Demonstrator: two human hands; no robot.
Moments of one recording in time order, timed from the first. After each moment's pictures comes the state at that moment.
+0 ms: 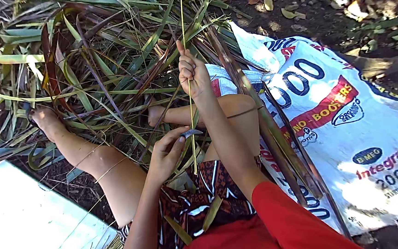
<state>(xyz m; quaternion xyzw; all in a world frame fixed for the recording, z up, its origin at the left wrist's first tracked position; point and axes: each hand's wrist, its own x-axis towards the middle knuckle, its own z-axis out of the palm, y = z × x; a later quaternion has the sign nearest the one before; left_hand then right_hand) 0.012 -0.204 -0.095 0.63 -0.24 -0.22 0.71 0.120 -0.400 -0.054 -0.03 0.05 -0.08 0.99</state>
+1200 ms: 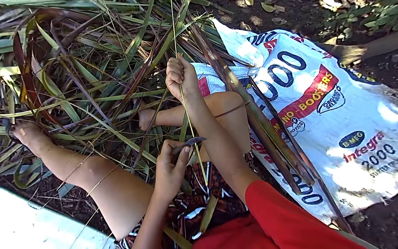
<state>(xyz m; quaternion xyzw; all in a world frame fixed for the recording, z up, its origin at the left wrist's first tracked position) -0.021 -0.223 -0.088 0.66 -0.20 -0.21 0.69 0.120 -0.404 -0.063 0.06 0.06 -0.11 0.99</state>
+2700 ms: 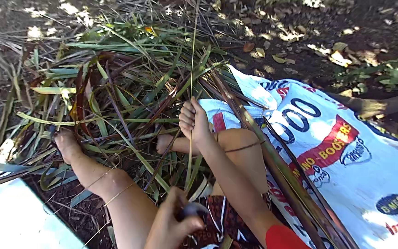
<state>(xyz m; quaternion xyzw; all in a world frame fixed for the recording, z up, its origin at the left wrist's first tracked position) -0.042 -0.150 -0.054 0.73 -0.22 -0.26 0.59 0.093 -0.355 -0.042 -0.28 0.08 -0.06 0.95</state>
